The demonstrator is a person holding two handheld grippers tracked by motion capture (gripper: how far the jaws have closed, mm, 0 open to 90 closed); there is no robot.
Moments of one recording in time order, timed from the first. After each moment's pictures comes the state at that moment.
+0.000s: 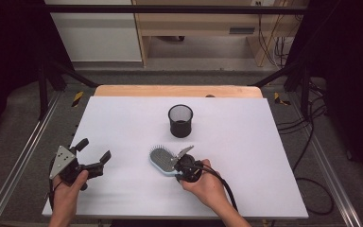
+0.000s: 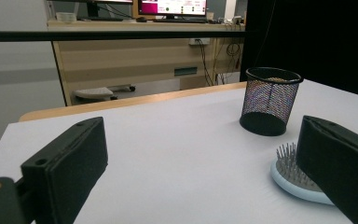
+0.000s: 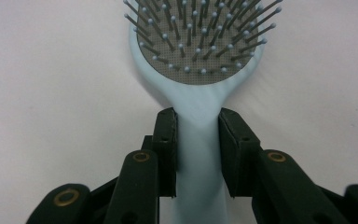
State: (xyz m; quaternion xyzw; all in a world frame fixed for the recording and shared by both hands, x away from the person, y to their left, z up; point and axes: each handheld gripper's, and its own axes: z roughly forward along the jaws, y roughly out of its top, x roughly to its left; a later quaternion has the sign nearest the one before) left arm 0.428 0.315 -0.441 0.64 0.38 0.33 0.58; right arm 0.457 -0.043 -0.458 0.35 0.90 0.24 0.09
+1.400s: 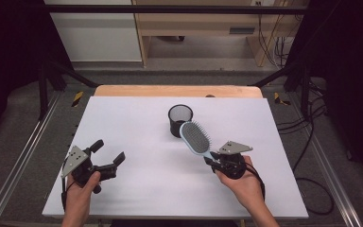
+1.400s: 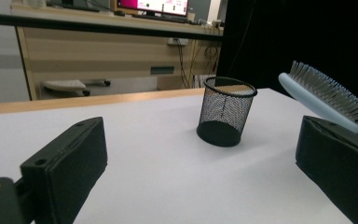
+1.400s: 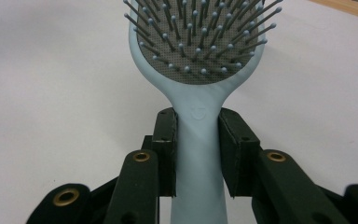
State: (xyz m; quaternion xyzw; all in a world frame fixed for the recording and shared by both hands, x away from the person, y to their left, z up) left arm 0.421 0.270 -0.426 0.64 0.39 0.27 0.60; right arm 0.445 -0.157 -0.428 0.37 0.81 0.42 0.18
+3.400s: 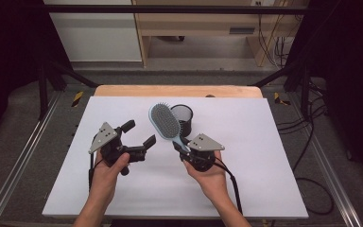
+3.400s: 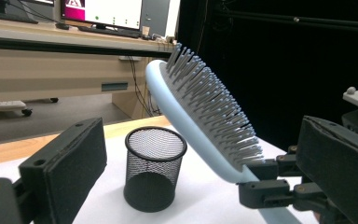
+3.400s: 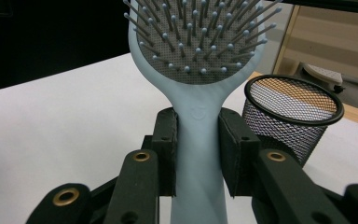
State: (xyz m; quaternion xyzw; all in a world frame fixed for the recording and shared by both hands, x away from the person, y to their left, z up) left arm 0.450 0.190 -0.370 0.64 0.33 0.22 0.65; right arm 0.456 -0.071 -0.411 0.31 0.74 0.54 0.25
